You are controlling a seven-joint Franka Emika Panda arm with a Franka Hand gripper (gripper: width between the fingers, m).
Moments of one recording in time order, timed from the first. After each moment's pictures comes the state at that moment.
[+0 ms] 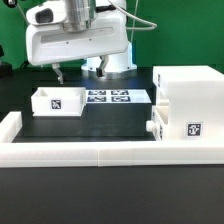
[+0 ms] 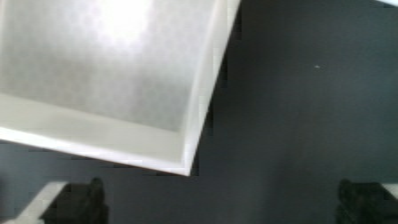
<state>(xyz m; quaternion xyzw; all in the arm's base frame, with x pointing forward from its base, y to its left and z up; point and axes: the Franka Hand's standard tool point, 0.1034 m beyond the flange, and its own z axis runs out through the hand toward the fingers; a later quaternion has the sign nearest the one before) 0.425 -0.084 0.072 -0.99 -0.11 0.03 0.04</state>
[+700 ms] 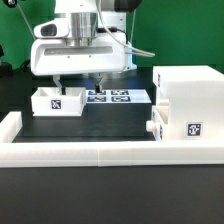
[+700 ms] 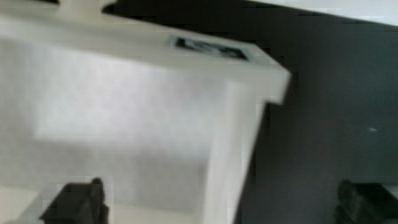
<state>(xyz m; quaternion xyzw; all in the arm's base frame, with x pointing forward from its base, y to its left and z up) 0.393 -0.088 0.026 -1.00 -0.06 -0.05 0.00</state>
